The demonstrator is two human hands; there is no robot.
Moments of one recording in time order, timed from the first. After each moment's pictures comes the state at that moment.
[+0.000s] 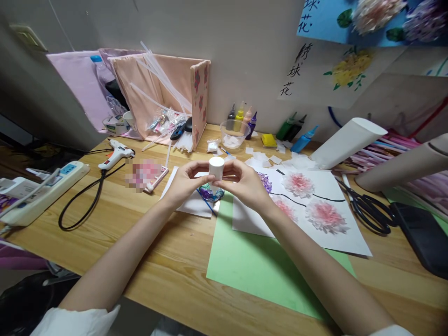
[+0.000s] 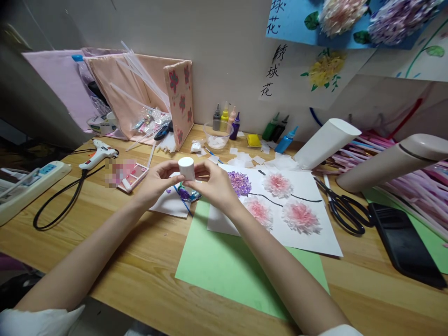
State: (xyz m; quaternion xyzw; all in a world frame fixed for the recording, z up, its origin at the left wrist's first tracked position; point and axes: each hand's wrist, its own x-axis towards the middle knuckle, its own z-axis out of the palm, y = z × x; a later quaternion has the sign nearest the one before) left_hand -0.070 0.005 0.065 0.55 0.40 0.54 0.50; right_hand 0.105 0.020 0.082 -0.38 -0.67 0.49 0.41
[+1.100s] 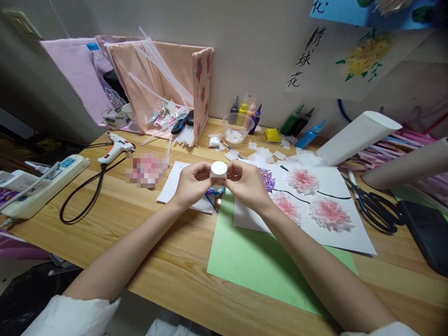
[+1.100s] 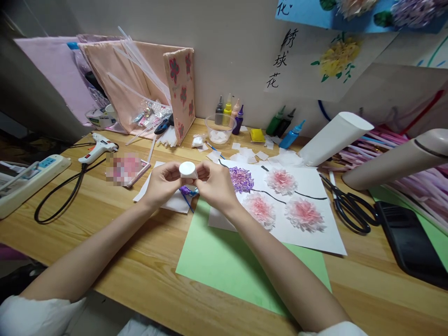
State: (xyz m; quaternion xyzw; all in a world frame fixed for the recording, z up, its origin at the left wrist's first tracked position) left_hand -0.049 -0.003 0.059 0.53 0.42 0.57 0.46; right_hand 0.102 0.016 0.072 -0.42 -0.70 0.41 0.41
